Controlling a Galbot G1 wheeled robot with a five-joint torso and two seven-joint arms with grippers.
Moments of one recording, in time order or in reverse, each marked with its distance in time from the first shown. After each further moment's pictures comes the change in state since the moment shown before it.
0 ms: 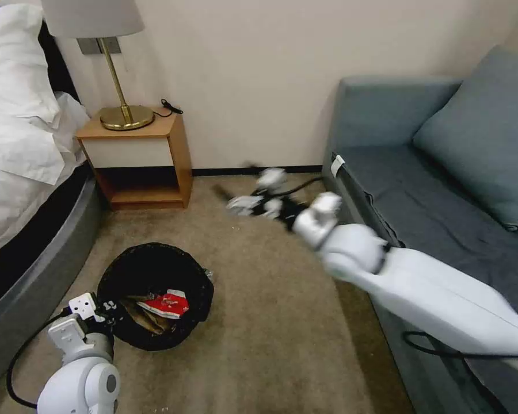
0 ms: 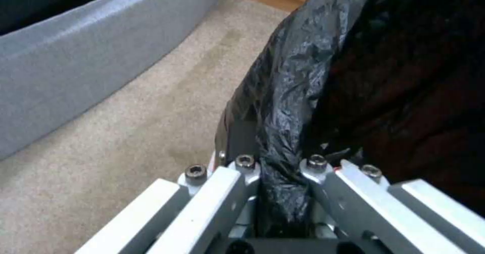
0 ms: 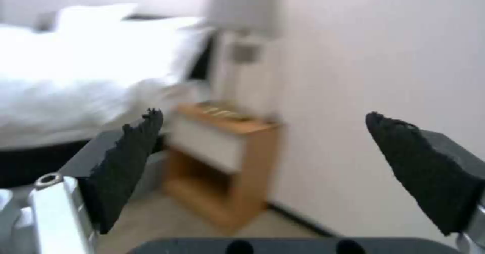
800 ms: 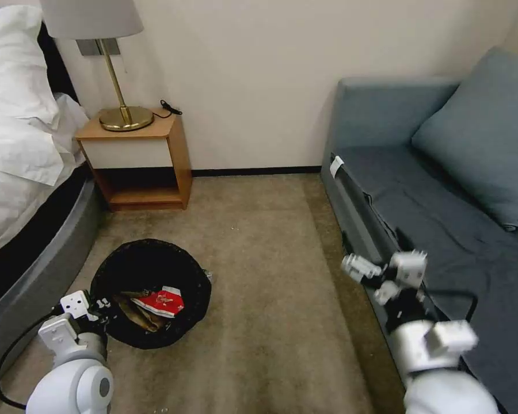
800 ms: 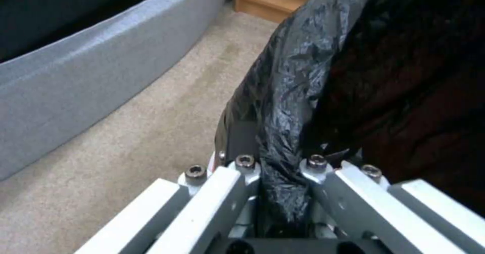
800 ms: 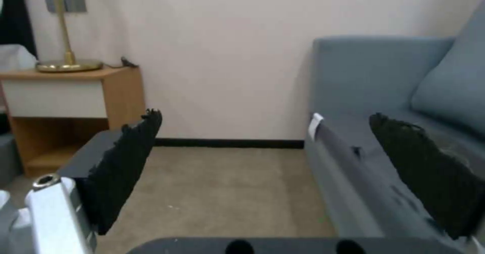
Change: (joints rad) left arm 0.017 0.012 -0.004 -0.048 0.000 0.003 -0.002; right arm -1.093 0.358 0.474 0.372 -0.536 -0.021 0.227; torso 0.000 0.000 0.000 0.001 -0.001
